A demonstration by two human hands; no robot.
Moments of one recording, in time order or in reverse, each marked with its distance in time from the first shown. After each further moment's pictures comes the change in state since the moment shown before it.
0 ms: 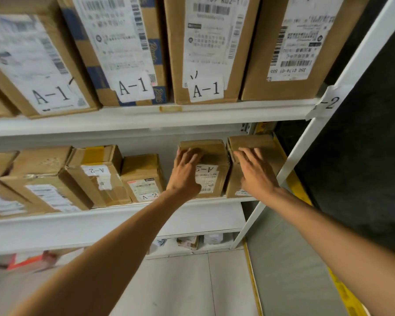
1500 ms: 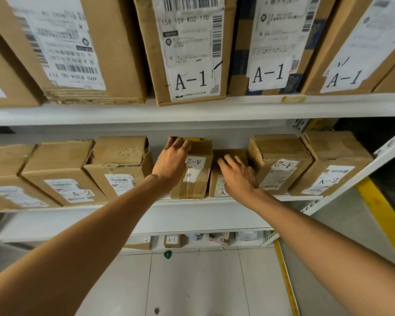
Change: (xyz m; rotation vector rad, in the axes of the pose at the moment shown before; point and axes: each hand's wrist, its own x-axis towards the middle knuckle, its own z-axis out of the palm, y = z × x) left_hand -0.050 -0.203 -0.108 0.172 0.114 0.051; right_hand 0.062 -0.234 0.069 -0.042 -0.182 -0.016
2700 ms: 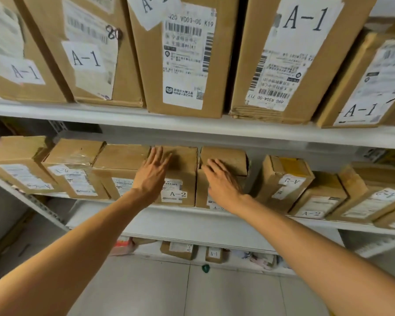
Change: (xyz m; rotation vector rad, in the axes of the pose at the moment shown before) left_hand -0.140 -0.269 -0.093 0.244 -0.111 -0.252; right_hand 0.053 -0.287 -0.003 0.158 0.049 -0.285
